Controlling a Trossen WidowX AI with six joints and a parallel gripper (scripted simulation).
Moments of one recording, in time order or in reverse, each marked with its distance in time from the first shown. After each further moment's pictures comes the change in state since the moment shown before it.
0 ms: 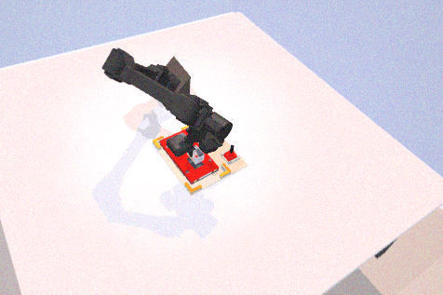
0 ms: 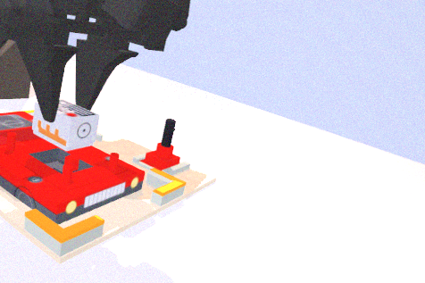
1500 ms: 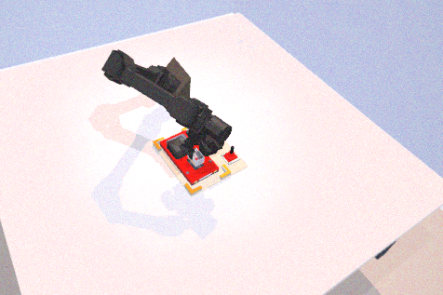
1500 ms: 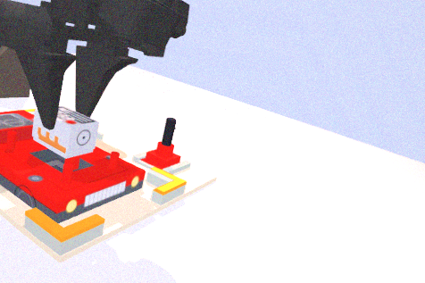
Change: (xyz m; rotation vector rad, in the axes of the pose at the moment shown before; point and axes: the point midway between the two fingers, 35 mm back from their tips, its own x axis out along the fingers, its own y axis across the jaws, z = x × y) arm 0.007 0.000 0.001 0.007 -0.003 0.000
